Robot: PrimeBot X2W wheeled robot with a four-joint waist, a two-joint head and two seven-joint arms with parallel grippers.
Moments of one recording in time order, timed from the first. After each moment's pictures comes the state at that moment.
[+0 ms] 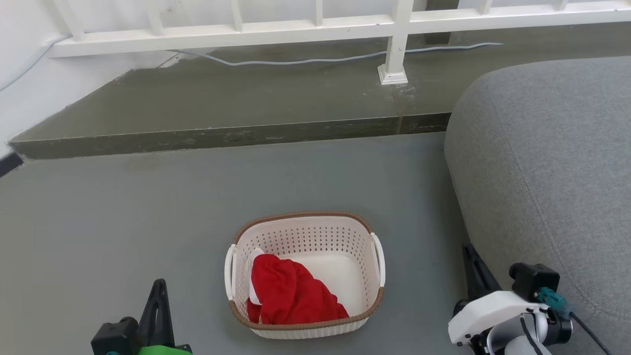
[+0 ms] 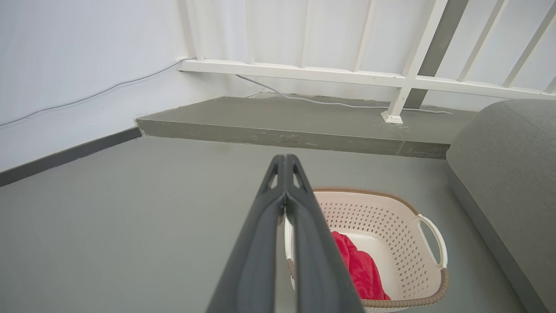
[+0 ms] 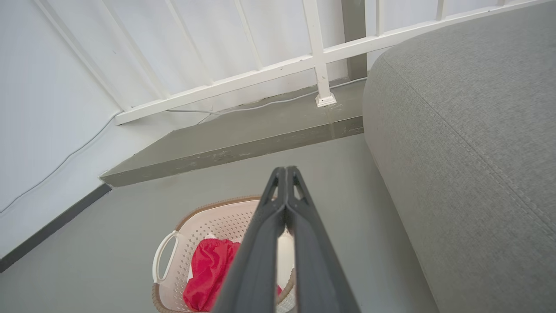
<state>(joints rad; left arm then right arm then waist) 0.15 0.06 -0.17 0.12 -0.29 0.11 -0.25 0.03 -0.06 0.29 0.30 0.39 -0.12 -0.25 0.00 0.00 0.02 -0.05</state>
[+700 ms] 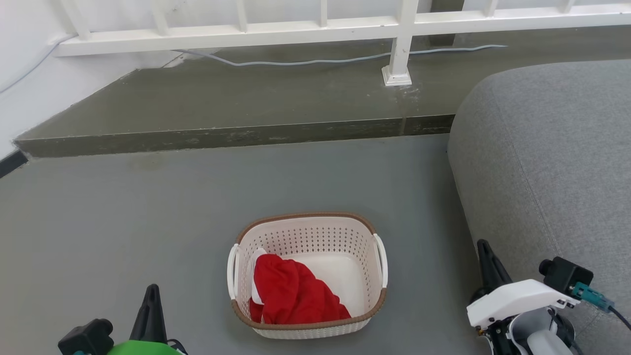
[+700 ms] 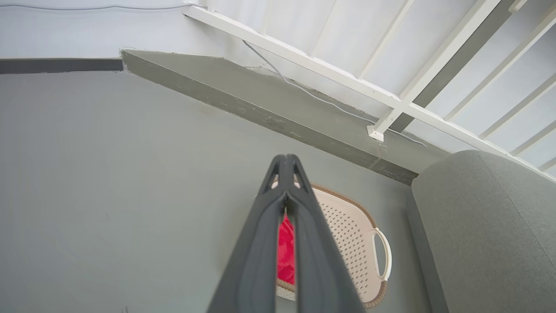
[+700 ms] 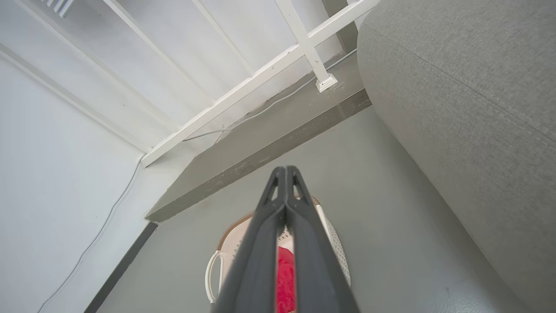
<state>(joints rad) 0.15 0.06 -0.14 0.12 -0.61 0.07 -0.19 0.03 -0.06 0.21 0.28 0.68 -0.07 -0.18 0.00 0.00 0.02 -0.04</state>
